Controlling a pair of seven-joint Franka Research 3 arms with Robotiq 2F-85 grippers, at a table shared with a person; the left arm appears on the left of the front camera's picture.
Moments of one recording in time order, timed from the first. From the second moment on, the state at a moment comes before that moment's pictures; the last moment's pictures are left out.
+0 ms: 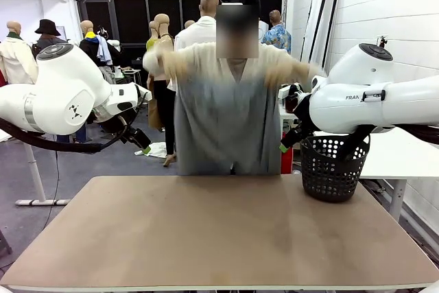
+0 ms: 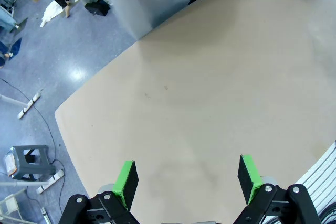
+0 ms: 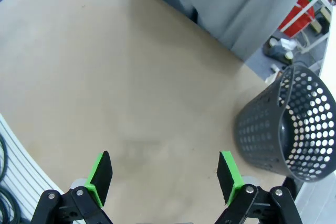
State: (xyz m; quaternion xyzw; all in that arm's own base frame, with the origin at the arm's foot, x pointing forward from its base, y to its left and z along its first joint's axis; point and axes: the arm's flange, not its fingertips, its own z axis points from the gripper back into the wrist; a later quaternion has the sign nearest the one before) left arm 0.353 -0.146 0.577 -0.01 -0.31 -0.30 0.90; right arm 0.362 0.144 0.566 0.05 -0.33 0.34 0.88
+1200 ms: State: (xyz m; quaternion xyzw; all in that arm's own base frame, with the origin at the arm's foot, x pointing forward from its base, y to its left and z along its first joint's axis) left arm 0.353 -0.146 0.577 -0.01 -0.31 -0.30 0.90; right arm 0.362 0.144 0.566 0.05 -0.33 0.34 0.88
